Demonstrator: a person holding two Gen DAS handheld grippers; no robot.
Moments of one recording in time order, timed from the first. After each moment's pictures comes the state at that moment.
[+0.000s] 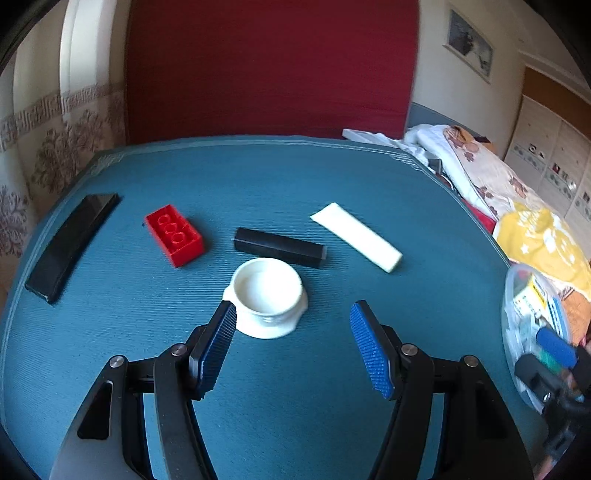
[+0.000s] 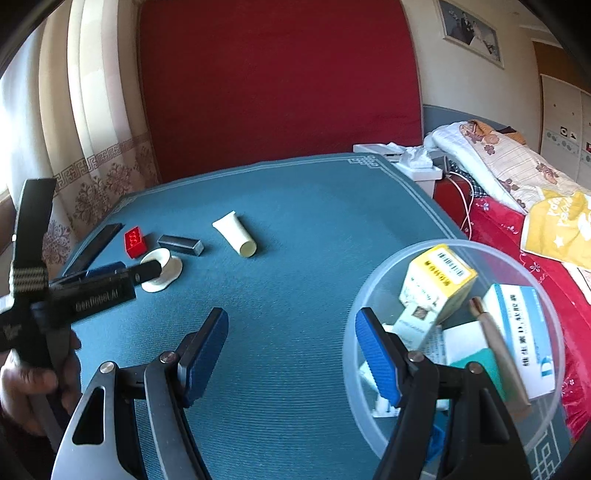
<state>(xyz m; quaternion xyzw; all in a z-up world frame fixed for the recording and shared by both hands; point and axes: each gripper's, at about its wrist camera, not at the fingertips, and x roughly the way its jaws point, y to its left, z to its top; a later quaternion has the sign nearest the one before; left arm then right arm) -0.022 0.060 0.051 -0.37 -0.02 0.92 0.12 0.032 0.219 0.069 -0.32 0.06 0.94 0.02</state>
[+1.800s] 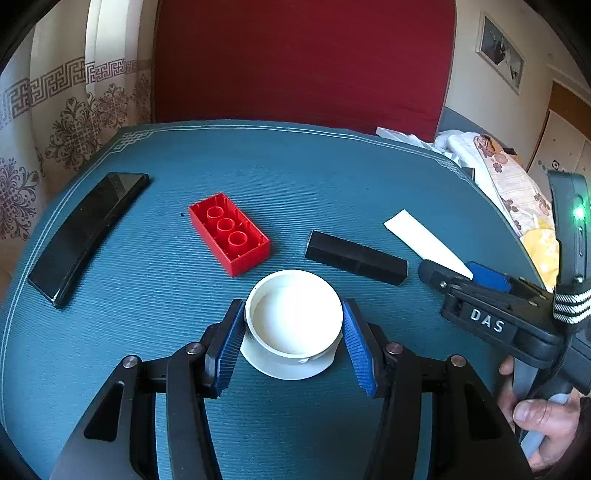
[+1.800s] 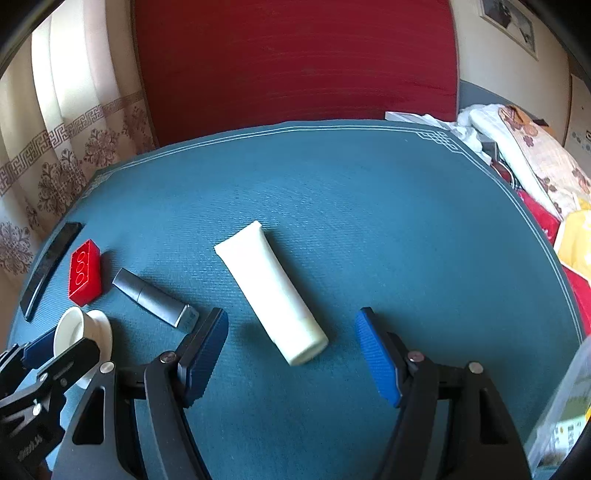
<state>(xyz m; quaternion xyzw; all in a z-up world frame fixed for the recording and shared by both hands) -0.054 0.015 0.031 -0.39 -0.03 0.92 0.08 -0.139 0.170 0.032 -0.40 0.04 0.92 0.00</state>
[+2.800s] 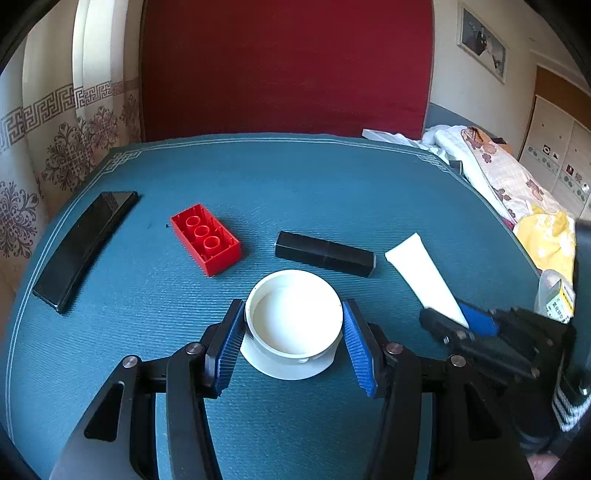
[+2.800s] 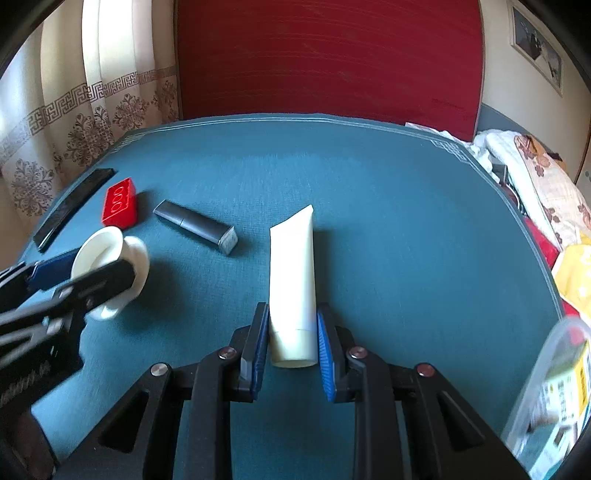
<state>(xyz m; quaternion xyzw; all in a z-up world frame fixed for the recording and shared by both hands) -0.037 0.036 0.042 -0.37 0.00 0.93 0.09 -0.081 0.157 0.026 -0.40 -0.01 0.92 -0.03</state>
